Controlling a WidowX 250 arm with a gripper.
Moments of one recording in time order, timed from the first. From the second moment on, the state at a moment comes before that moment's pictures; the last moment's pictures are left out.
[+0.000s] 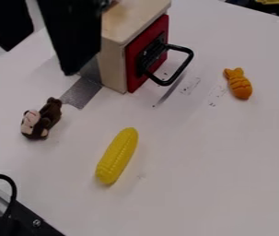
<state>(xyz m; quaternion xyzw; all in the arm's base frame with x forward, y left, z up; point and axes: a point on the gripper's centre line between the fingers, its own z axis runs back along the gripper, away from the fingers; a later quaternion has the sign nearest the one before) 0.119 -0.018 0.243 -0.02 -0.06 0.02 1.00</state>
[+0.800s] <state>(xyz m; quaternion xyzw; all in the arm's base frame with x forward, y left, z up) 0.168 0.027 0.132 -0.02 -0.03 0.03 1.00</state>
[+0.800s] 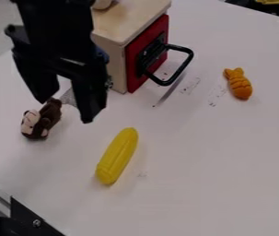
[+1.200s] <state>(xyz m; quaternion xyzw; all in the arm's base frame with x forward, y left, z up) 0.188 0.025 0.069 -0.03 -0.01 0.04 1.00</state>
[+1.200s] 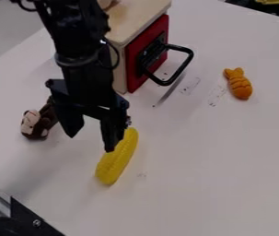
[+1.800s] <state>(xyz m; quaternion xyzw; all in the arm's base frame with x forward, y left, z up) 0.199 0.004 -0.003 -0.01 0.06 0.05 1.00</state>
